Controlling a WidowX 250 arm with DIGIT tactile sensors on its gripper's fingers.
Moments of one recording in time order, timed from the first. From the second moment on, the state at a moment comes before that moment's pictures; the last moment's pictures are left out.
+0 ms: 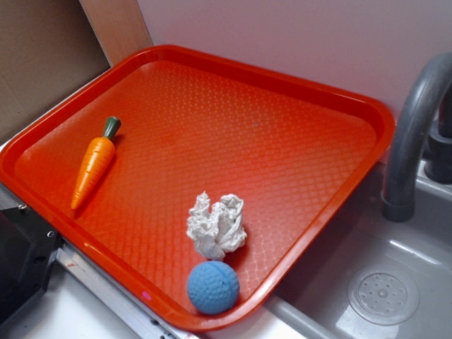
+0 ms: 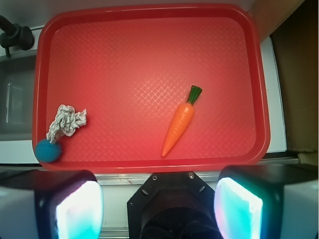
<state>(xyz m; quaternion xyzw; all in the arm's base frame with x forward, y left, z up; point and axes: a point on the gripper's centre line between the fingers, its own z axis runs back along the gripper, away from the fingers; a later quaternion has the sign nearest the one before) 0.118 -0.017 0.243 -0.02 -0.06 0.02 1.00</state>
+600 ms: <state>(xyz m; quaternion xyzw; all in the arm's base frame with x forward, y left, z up) 0.130 -0.040 0.214 -0.02 -0.05 0.07 1.00</state>
